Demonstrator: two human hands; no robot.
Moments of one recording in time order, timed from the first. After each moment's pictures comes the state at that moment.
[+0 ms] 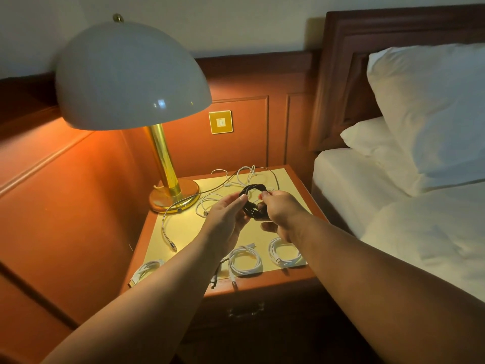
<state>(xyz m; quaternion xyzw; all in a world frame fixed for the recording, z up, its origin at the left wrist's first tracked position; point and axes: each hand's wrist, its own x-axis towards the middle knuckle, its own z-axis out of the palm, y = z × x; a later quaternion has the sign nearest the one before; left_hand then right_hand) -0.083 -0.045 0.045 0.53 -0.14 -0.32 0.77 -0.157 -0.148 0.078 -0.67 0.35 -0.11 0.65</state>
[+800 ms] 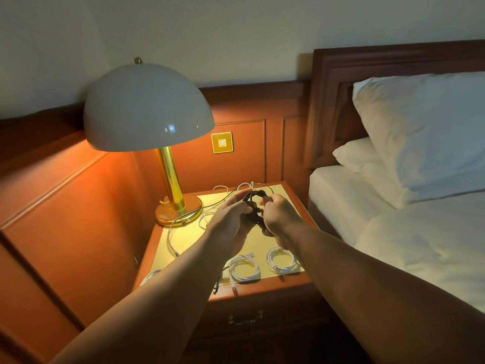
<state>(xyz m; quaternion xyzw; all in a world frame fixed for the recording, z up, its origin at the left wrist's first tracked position) -0.120 -0.032 0.095 0.48 -0.19 -0.35 0.78 -0.181 -0.129 0.103 -0.71 0.33 -0.16 0.60</state>
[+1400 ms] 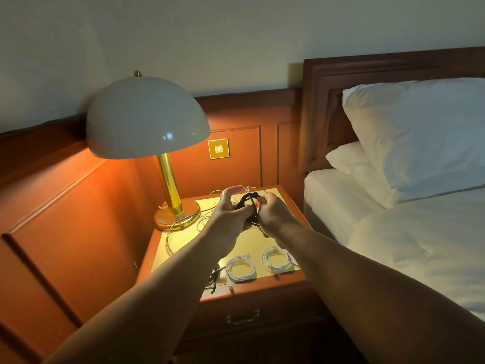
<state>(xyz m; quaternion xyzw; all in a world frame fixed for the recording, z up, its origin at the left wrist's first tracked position) -0.136 -0.028 0.112 0.62 -0.23 -0.28 0.70 -0.195 -0.129 0.108 -0.78 0.28 -0.18 0.53</state>
